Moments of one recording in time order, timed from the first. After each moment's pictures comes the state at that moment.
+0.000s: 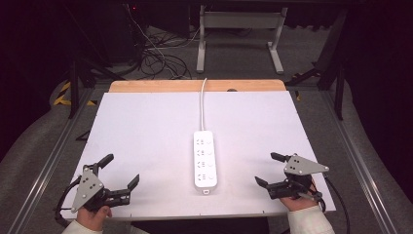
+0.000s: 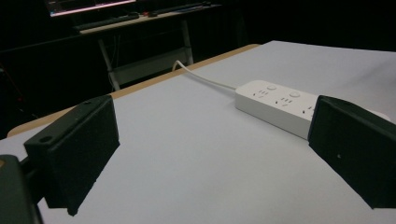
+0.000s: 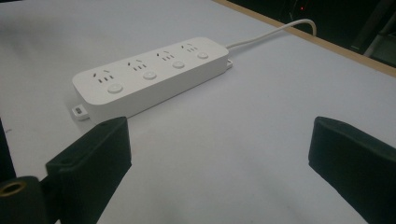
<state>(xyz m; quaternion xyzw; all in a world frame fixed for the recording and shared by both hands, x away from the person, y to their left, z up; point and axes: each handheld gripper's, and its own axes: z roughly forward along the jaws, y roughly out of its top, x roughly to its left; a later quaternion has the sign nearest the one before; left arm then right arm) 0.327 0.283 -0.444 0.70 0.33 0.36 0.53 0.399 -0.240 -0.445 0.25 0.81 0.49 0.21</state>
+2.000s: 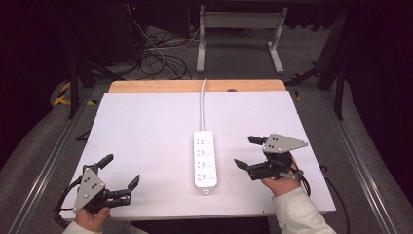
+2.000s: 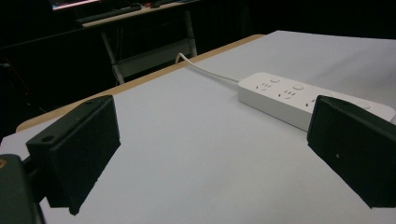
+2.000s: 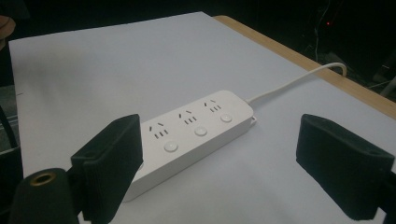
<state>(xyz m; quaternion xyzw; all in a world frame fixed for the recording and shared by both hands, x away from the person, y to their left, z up) 0.325 0.280 -0.439 0.71 0.33 0.36 0.51 0.428 -0.181 -0.395 0.21 0.82 0.50 0.19</state>
